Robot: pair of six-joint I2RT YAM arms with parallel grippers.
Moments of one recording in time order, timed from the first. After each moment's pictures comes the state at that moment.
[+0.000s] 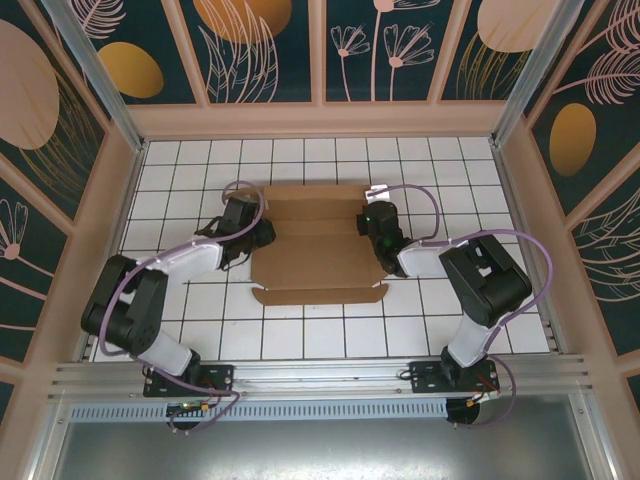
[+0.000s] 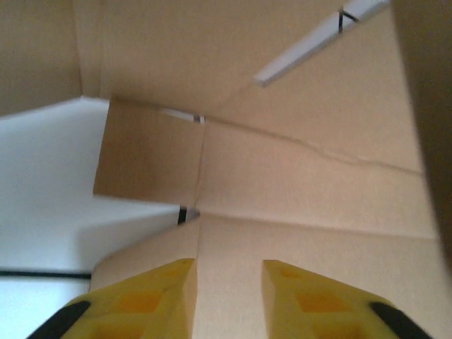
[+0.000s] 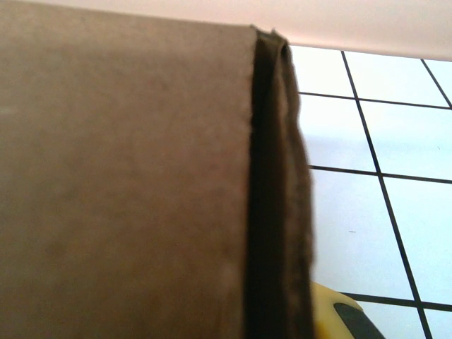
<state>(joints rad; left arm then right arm) -0.41 1.58 0.83 -0.09 0.00 -0.71 0.57 1.73 0.73 0.54 0.42 0.14</state>
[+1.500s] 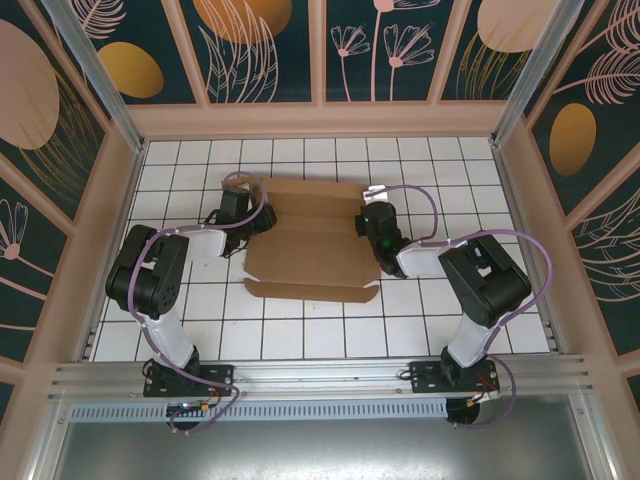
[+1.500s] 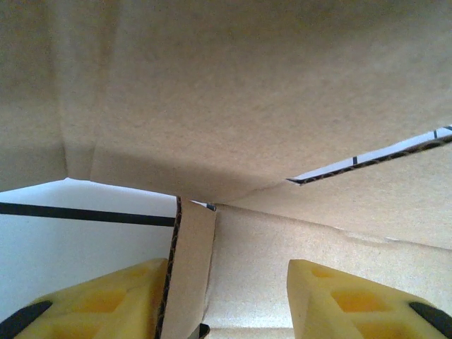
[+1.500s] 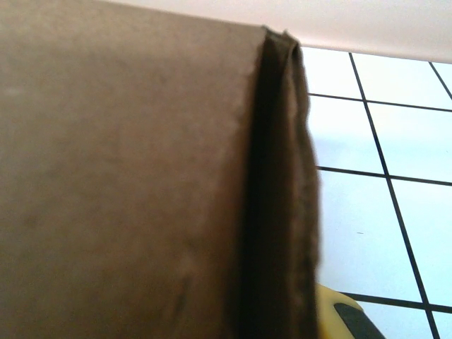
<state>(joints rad) -0.31 1.80 0.87 0.21 0.10 -0.59 0.58 1.73 0.73 0.54 0.41 0.13</state>
